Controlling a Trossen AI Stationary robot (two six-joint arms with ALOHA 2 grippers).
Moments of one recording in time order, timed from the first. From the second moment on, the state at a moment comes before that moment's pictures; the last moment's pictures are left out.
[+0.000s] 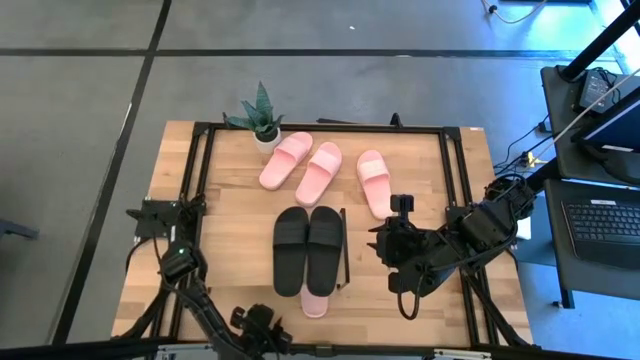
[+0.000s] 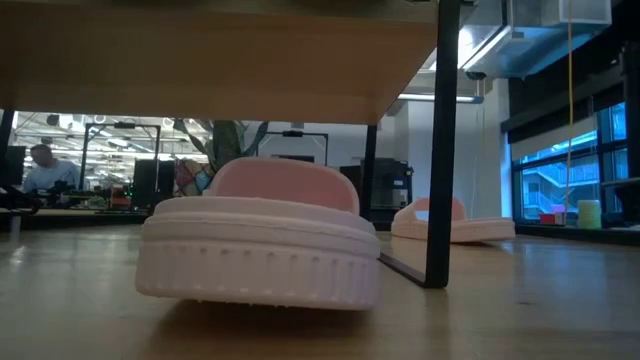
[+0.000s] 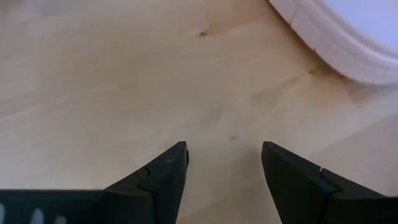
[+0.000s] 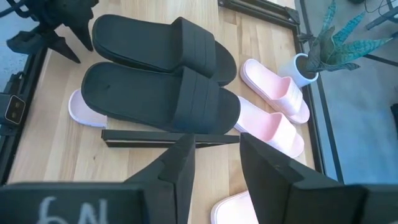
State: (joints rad) left arm -0.94 2.42 1.91 -1.29 -0.61 -2.25; right arm 0.63 1.83 2.33 -1.57 0.63 0.34
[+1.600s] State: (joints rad) left arm -0.86 2.42 1.91 -1.04 -0.74 -2.00; right arm 0.63 1.83 2.33 -1.57 0.62 0.36
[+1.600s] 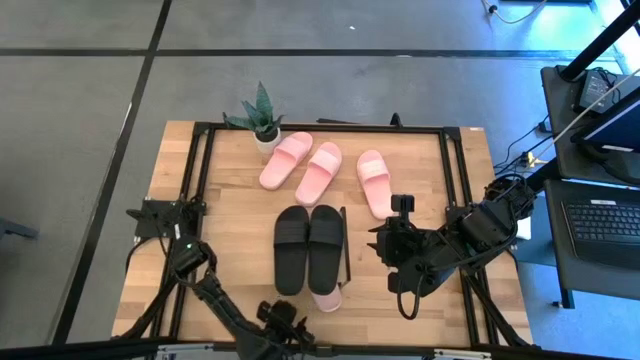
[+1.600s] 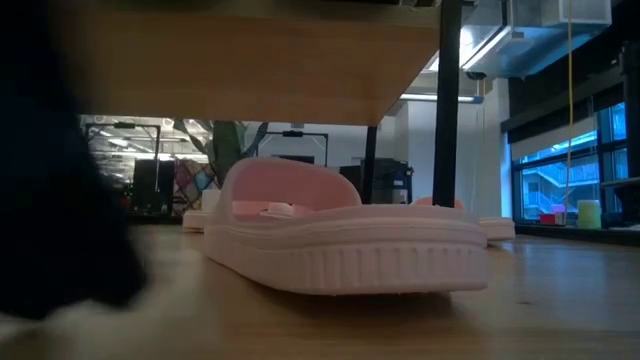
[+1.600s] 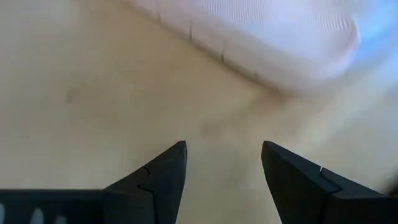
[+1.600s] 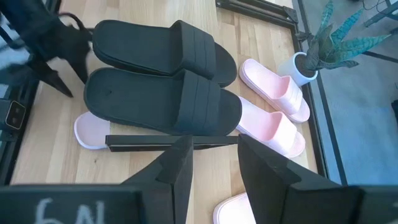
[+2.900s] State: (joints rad) left arm -0.95 1.60 2.21 -1.57 -0.83 -1.18; right arm 0.45 1.83 2.33 -1.56 0.51 0.52
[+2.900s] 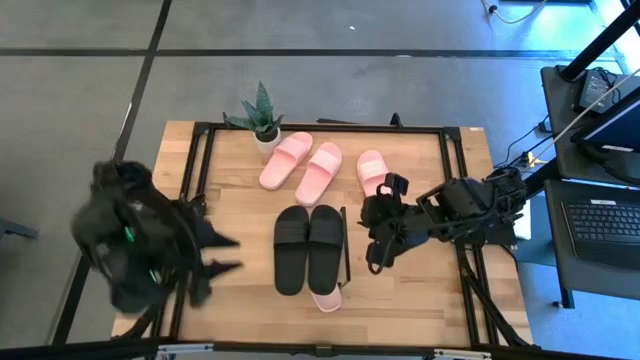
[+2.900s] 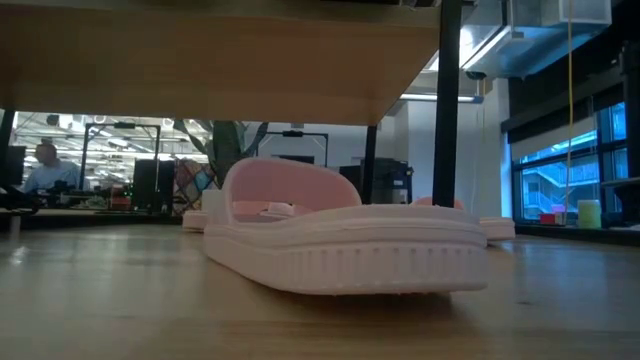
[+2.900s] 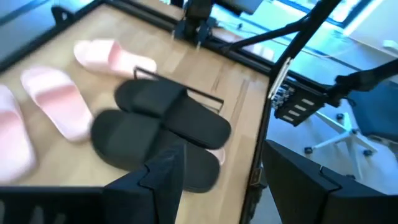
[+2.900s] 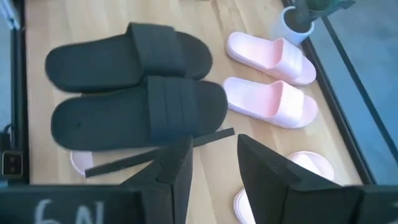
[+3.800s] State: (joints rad) left arm -0.72 1.19 2.21 -1.23 -0.27 -0.33; right arm 0.17 1.88 2.33 -1.49 0.58 0.60
